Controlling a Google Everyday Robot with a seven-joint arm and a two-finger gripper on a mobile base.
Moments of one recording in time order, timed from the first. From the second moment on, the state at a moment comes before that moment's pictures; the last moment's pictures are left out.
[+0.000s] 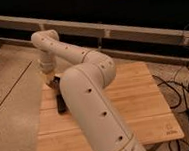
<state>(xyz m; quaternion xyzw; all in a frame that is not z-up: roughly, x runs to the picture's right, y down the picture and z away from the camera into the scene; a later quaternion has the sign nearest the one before) -0.236 -0.020 0.850 -0.44 0.04 0.35 0.83</state>
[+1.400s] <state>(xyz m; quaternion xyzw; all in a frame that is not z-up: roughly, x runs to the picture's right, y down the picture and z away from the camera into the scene) -0.324 -0.020 0.889 -0.47 -0.02 0.27 0.84</state>
